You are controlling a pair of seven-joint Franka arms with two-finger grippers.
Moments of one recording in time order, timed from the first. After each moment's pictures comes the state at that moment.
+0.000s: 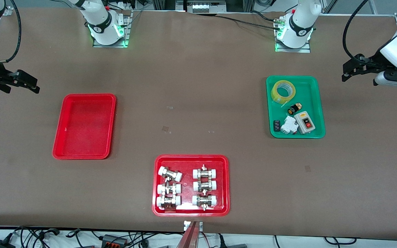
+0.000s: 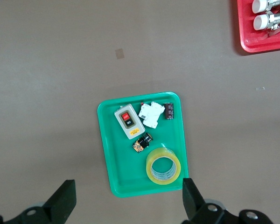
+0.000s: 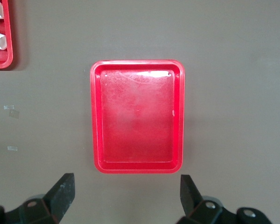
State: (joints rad) left arm 0.03 -0.04 -0.09 -1.61 -0.02 1.55 0.06; right arm -0.04 -0.02 0.00 -1.73 0.00 1.71 -0.04
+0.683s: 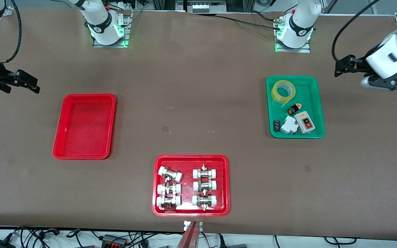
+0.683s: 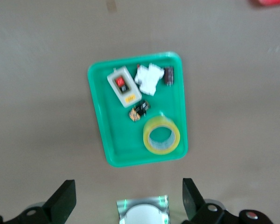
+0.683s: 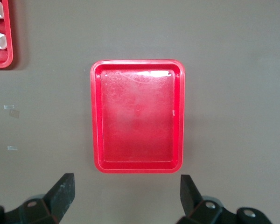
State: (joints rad) left arm 0.03 -0.01 -0.09 -1.71 -0.03 1.44 0.06; right arm -0.04 -0.02 0.00 -1.73 0.00 1.71 -0.04
